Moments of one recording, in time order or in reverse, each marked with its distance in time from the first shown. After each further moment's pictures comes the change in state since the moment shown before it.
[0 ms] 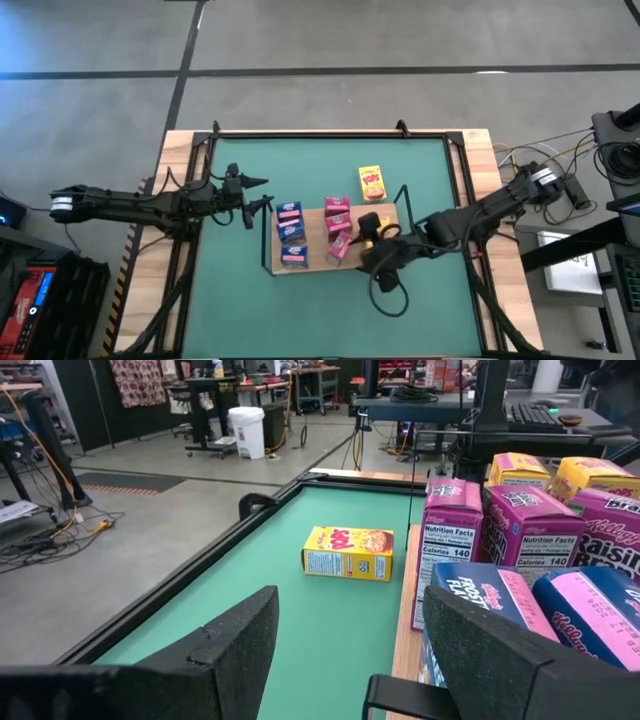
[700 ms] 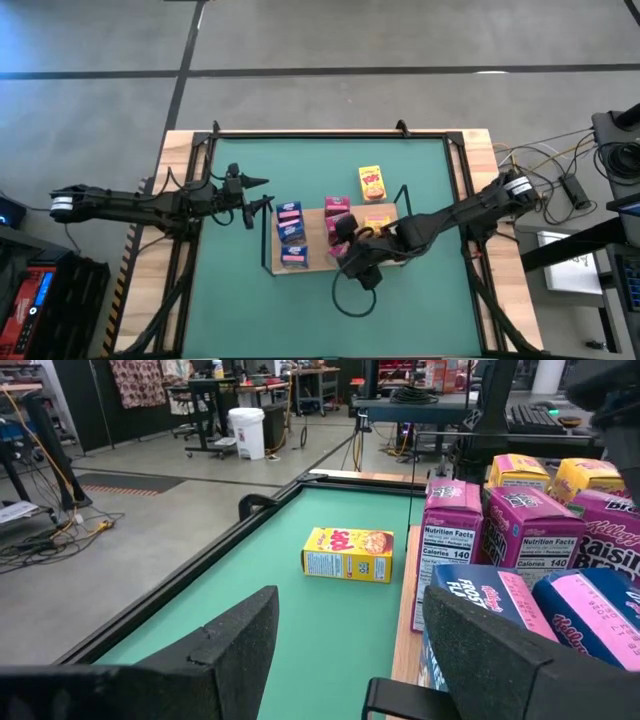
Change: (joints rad) left arm 0.000 0.006 0.000 0.010 0.000 0.000; right arm -0.066 0.217 0.176 -0.087 -0.036 -0.149
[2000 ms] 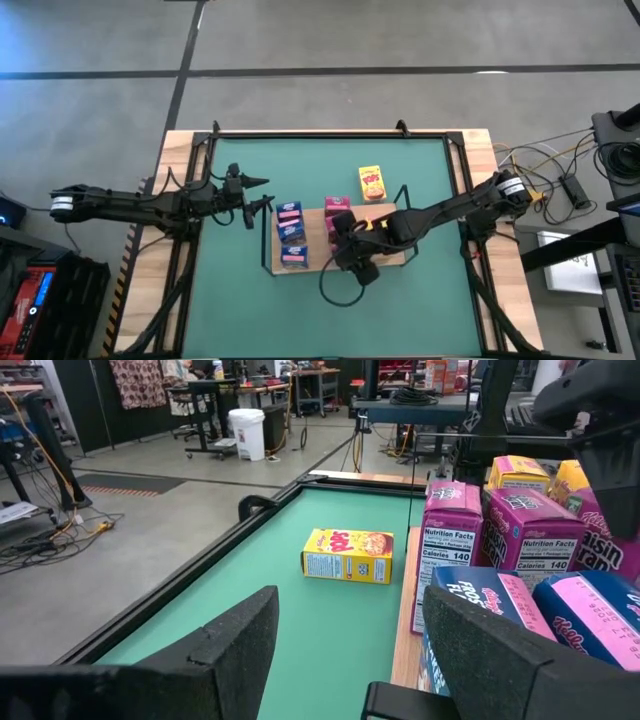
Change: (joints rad) left arm 0.000 0.002 0.000 0.012 0.000 0.000; right arm -0.058 0.050 0.066 -0.104 -0.076 0.080
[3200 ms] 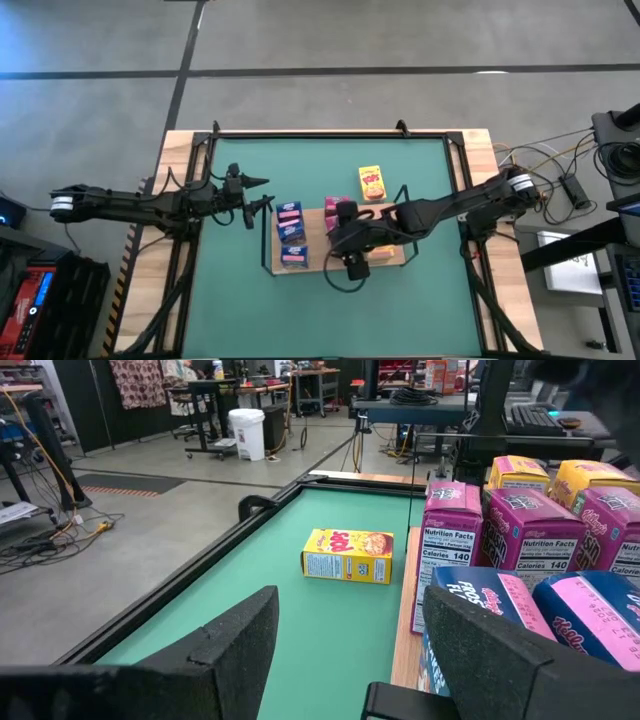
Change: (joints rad) left arm 0.000 0.000 0.001 0.000 0.000 0.000; right arm -0.018 -0.076 0.005 0.121 0.010 0.211
